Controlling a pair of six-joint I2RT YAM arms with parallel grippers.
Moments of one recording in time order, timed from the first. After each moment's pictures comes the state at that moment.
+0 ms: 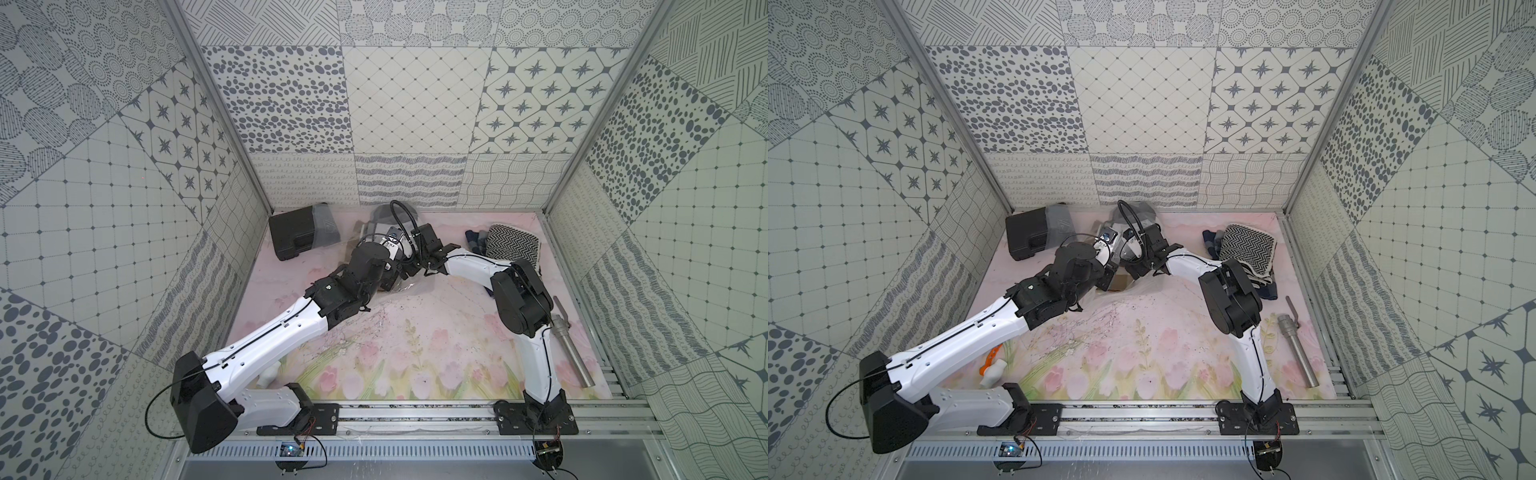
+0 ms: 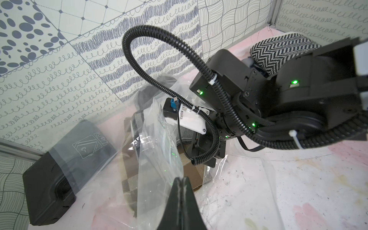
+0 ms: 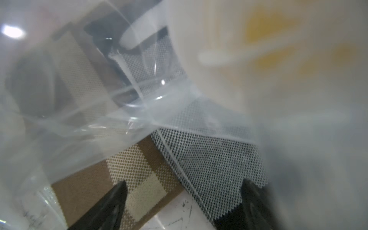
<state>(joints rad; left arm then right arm) -0.81 1.25 1.12 -0.35 -0.38 0.07 0.59 2.17 1.59 -0.25 -0.11 -0.19</state>
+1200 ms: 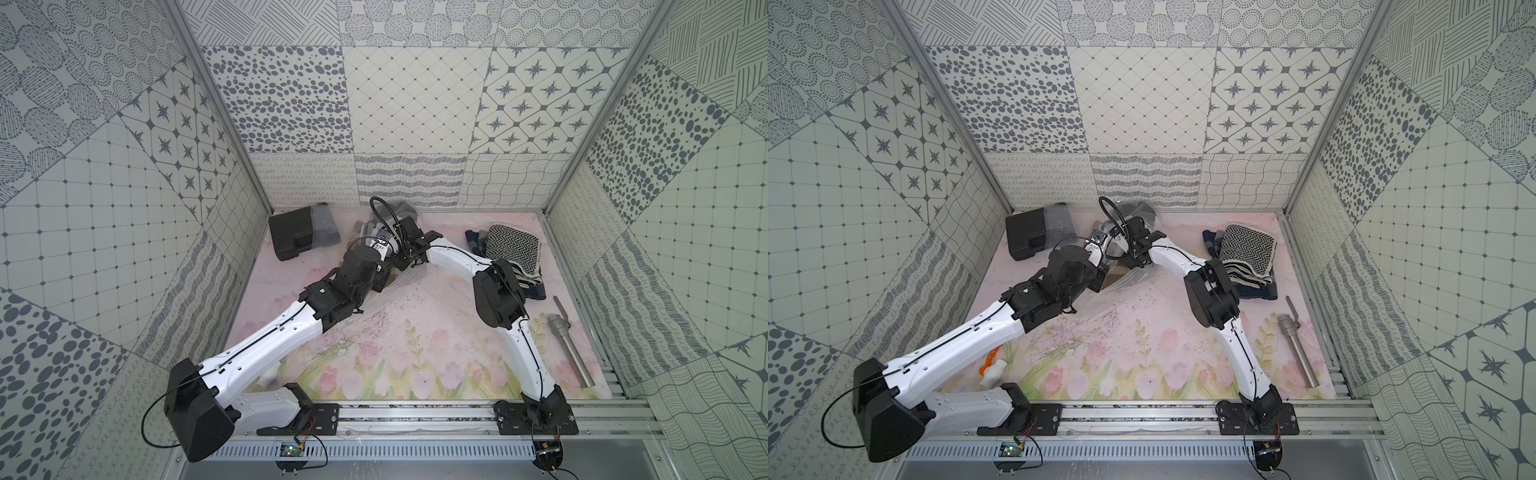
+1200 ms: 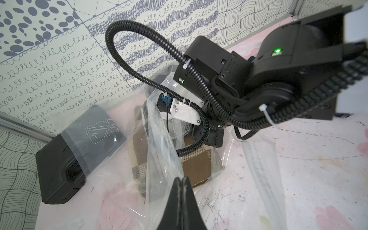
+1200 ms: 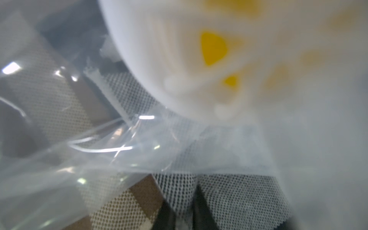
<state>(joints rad) -0.76 1.20 1.04 -0.34 -0.40 0.06 0.63 2.40 2.03 -0.60 0.00 -0.27</state>
